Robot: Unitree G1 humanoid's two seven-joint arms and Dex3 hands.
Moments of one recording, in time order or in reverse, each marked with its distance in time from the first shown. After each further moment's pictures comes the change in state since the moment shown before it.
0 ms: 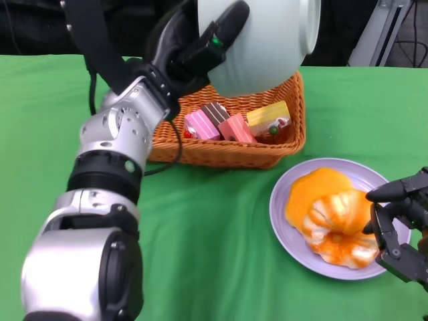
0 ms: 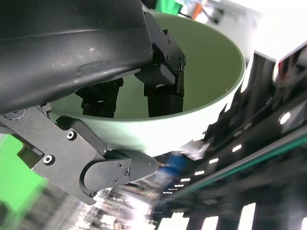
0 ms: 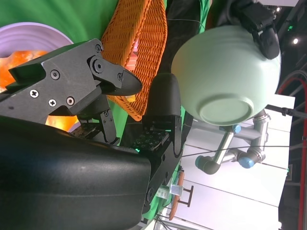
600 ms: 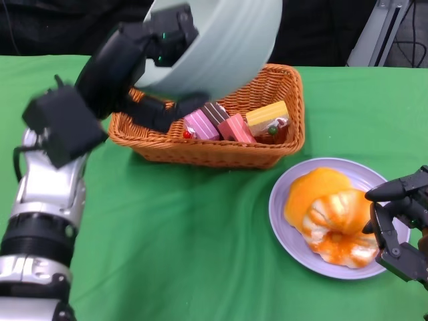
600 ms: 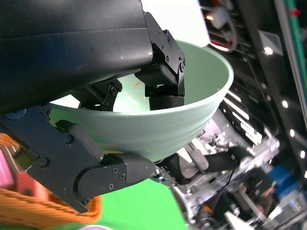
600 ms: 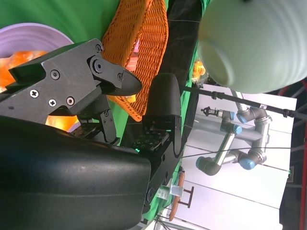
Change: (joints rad) left arm 0.299 0.225 -0.210 -0.194 0.423 -0.939 0.099; right arm -0.002 -0.013 0.006 -0.017 0.000 0.023 -0.002
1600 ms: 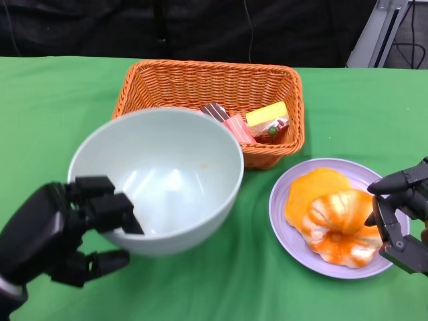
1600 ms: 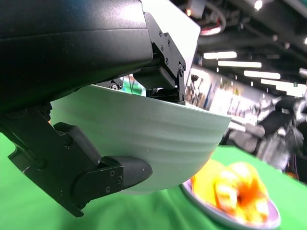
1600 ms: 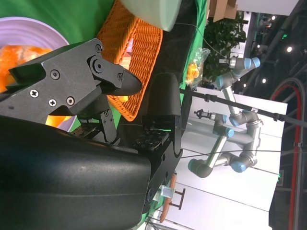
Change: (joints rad) left arm 0.479 0.284 0.054 -0.021 0.732 -0.587 0.712; right arm -0.029 -0.026 -0.013 0.002 0.023 -0.002 0.020
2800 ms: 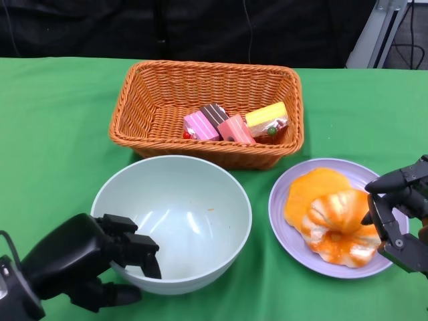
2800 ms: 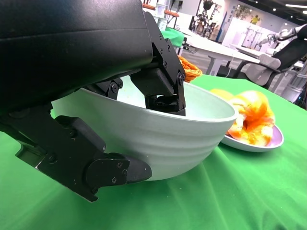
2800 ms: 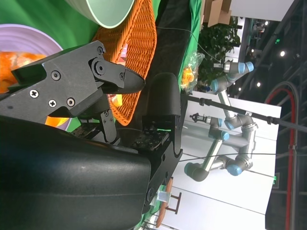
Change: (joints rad) left arm -0.016 0.060 -0.304 0.006 -0.099 0.218 -0.093; right arm 0.015 -0.001 0.016 -0.037 0.016 0.021 0.006
